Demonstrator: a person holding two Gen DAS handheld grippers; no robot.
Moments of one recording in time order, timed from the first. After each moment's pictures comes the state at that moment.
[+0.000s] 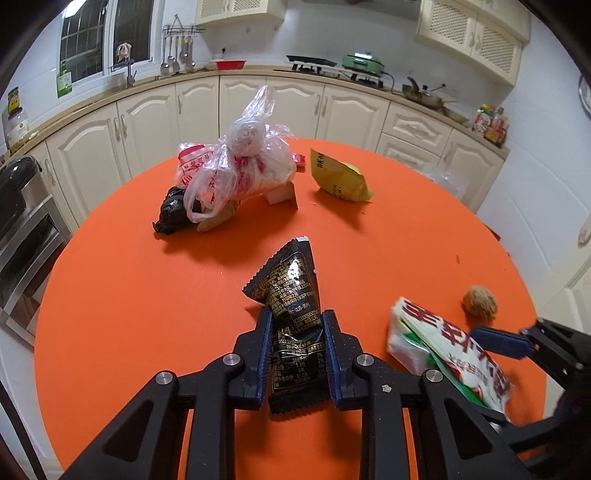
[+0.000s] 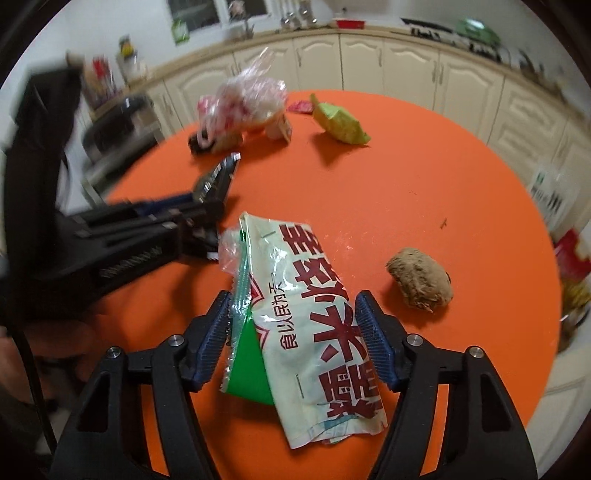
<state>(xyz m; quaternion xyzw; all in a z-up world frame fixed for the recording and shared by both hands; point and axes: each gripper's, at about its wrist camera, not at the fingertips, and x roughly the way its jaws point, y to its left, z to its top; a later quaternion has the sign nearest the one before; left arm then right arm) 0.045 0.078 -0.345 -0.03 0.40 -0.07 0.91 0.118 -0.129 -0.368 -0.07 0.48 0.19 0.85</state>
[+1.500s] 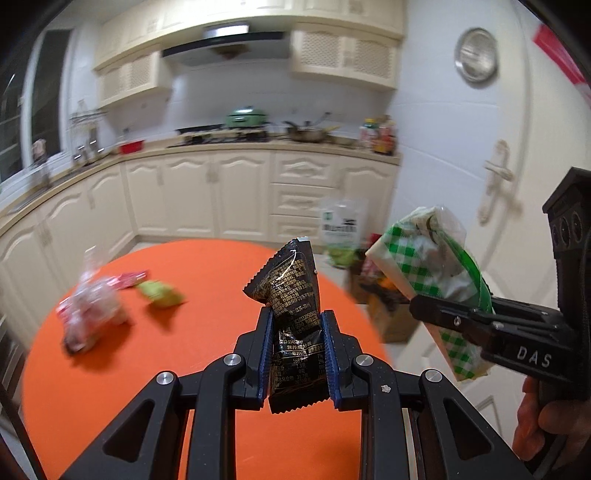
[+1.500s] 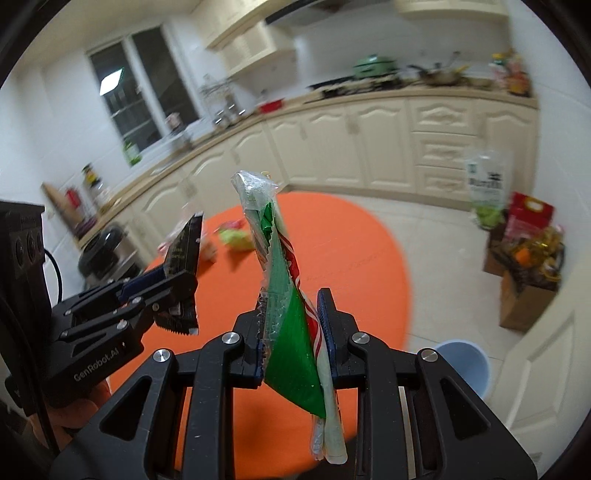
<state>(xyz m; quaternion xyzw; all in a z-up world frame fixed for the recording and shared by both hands) -0.041 -0.094 -0.229 0.04 0.29 -0.23 0.93 0.050 -0.325 -0.259 0.13 0.35 0.08 0.92</state>
